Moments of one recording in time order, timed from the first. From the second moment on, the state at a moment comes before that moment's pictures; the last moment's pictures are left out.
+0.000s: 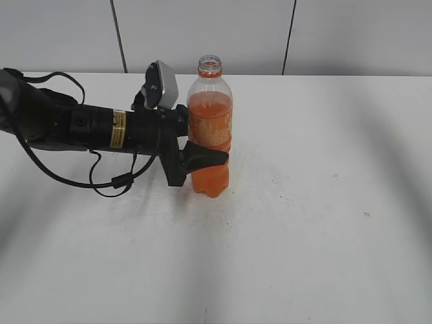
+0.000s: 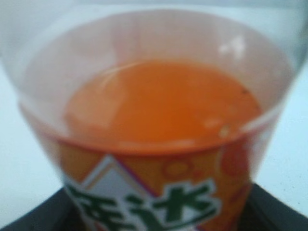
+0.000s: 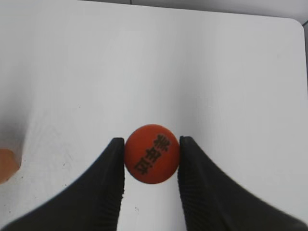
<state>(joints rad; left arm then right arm) -0.31 2.15 -1.14 1.36 -0.95 -0.63 0.15 1.69 -1.91 -0.02 1.22 -0.03</state>
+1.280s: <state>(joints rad) -0.31 2.15 -1.14 1.36 -0.95 -0.63 0.13 1.83 -1.05 0.02 0.34 -0.04</state>
